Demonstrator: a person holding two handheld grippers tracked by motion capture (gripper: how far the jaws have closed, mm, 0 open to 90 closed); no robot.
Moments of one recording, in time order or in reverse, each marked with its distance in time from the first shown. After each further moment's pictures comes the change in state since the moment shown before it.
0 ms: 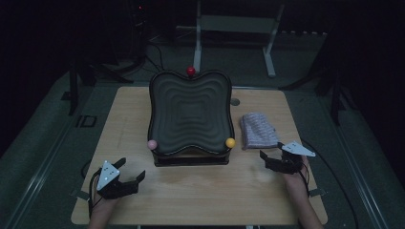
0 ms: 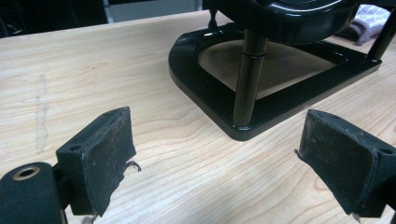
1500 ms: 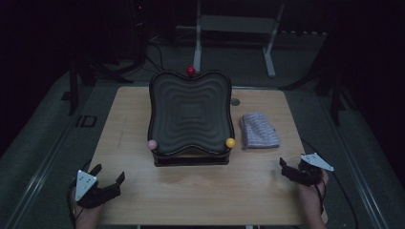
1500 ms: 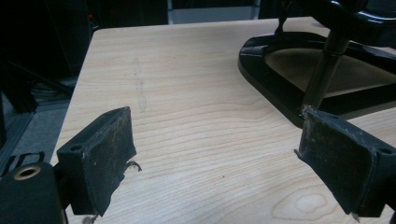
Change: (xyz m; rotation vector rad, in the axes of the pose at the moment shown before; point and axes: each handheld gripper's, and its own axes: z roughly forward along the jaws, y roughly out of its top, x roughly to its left) left arm 0.021 -0.016 -0.040 -0.023 0.210 -0.096; right arm -0.021 -0.028 -0.041 0.054 -0.262 0.085
